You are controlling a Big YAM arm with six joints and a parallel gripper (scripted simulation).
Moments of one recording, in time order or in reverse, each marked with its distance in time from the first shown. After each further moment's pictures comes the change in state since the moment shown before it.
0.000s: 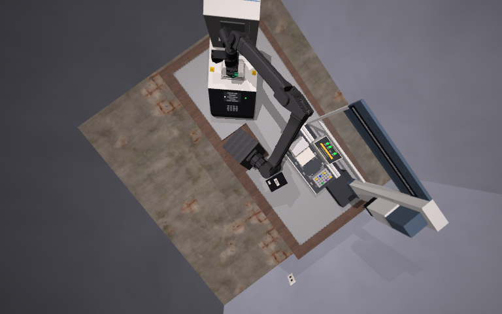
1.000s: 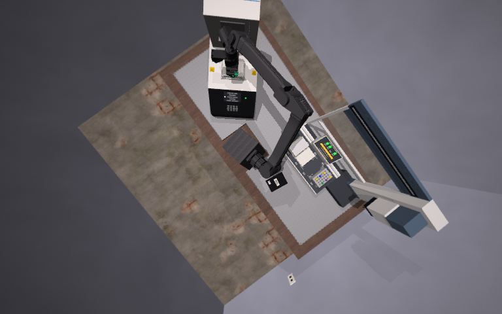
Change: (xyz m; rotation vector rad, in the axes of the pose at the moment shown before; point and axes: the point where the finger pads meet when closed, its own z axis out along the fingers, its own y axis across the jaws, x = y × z) arm 0.000 -0.001 -0.001 0.000 -0.001 0.001
